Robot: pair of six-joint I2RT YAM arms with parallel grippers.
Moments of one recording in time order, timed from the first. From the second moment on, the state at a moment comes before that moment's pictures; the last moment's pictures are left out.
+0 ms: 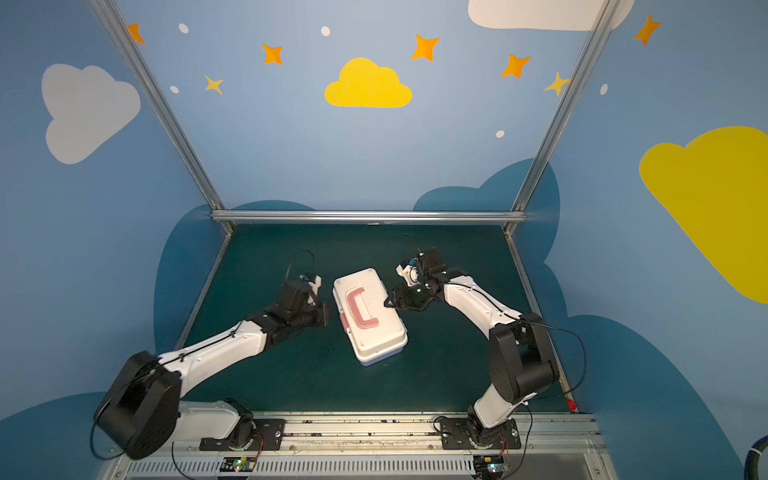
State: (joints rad) left arm -0.44 1.24 0.70 -0.12 -0.04 -0.47; right arm 0.36 1.58 1.14 -0.68 -0.54 0.29
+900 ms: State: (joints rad) left arm 0.07 1.31 0.39 0.41 -0.33 -0.28; right arm 0.01 1.42 0.59 0.15 0.08 0.15
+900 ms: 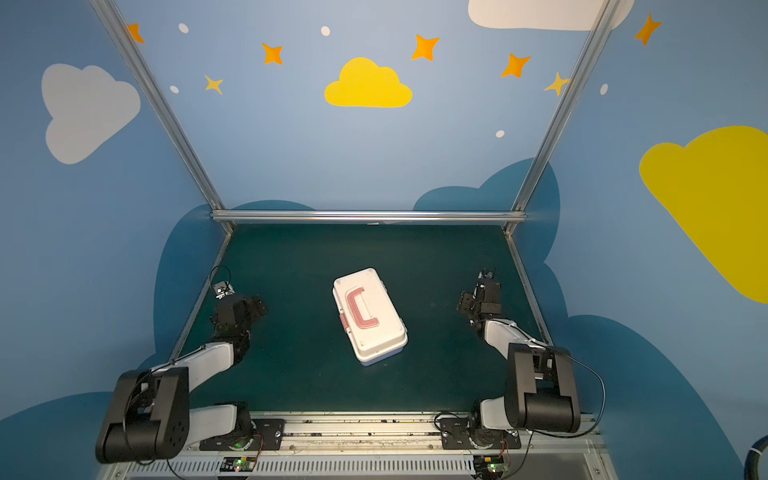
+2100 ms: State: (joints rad) left arm 0.04 1.53 0.42 0.63 -0.08 -0.18; right arm 0.05 1.45 0.53 0.31 0.04 0.07
